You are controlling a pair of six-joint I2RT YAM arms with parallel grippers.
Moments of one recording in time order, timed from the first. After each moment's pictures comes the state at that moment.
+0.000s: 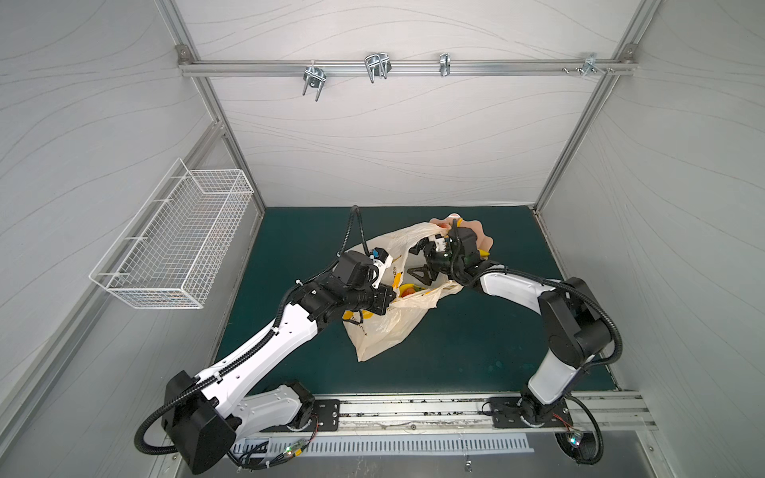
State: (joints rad) left arm -0.63 1.14 0.99 -0.62 0.27 -0.35; right arm 0.55 1.72 1.04 0.24 -0.67 1.41
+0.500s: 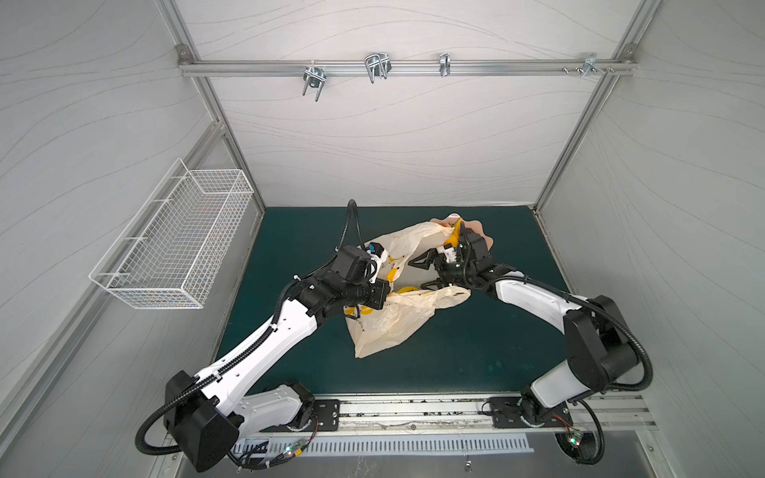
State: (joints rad) left arm -0.61 1.15 1.04 -0.67 0.20 -0.32; right arm 0.52 1.54 0.96 -0.07 -0.72 1.19
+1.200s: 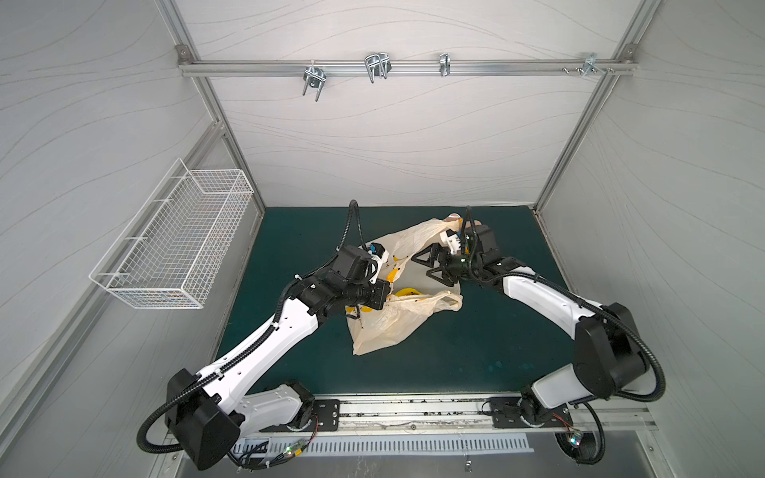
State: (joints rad) left arm -0.61 1.16 1.04 -0.68 0.20 -0.31; right arm 0.50 1.50 1.03 -0.15 -0.71 0.89
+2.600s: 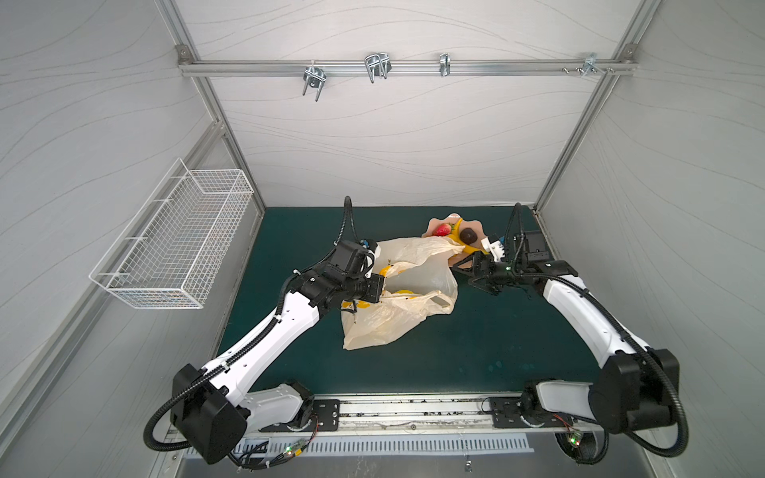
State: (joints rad) left arm -0.55 1.20 1.07 -0.71 0.17 -0.32; right arm 0.17 1.29 1.02 -0.64 -0.79 0.52
